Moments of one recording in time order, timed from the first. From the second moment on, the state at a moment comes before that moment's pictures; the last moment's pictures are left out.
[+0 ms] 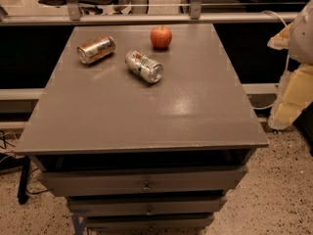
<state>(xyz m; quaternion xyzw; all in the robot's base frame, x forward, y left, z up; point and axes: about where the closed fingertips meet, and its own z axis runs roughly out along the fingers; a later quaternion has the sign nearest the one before) 0.438 -0.216 0.977 -0.60 0.78 -0.04 0.16</state>
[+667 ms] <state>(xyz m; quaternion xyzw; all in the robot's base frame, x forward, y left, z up) 0.456 -0.202 0.980 -0.60 0.78 -0.01 0.18</state>
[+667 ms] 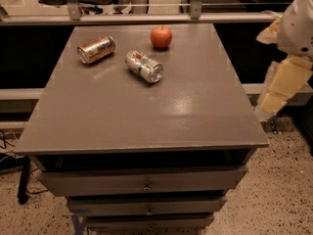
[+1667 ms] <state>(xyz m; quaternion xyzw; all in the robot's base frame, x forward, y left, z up) 0.559 -0.084 0.961 -0.52 0.81 0.13 0.26</state>
